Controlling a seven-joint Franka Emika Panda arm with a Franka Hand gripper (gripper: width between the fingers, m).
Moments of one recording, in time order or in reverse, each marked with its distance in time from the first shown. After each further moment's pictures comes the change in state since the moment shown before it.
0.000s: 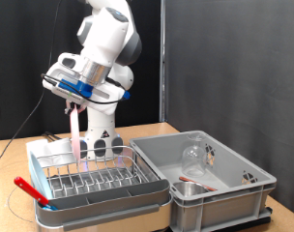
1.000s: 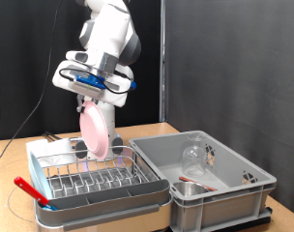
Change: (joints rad) arm 0.076 -0.124 -0.063 -0.129 0.043 0.267 -0.249
